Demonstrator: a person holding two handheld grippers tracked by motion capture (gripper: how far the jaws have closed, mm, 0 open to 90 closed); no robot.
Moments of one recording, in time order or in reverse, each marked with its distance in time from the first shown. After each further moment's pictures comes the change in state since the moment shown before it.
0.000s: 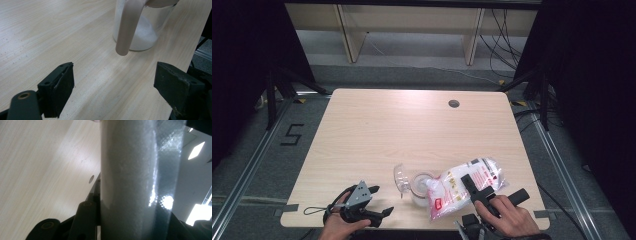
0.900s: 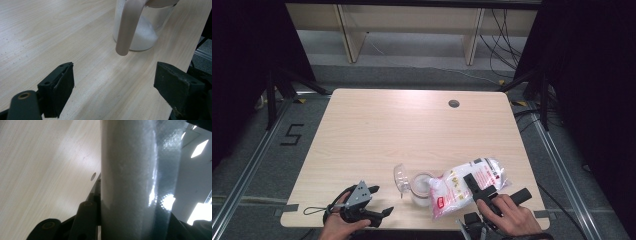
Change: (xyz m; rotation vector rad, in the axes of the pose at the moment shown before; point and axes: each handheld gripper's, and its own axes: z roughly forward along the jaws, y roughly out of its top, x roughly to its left) left arm 0.000 0.000 0.000 0.001 0.000 0.001; right arm 0.002 -0.005 0.001 0.024 0.016 -0.004
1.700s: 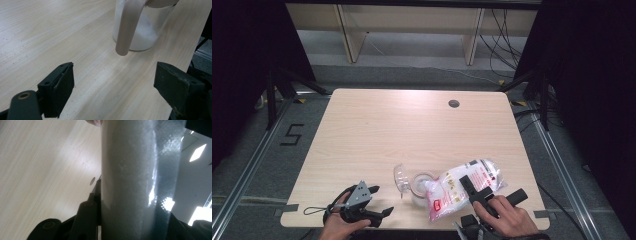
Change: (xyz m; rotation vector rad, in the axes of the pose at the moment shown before) left arm 0.000 0.000 0.000 -0.001 -0.001 -0.001; right arm -0.001 0.007 0.000 -0.037 -0.006 0.008
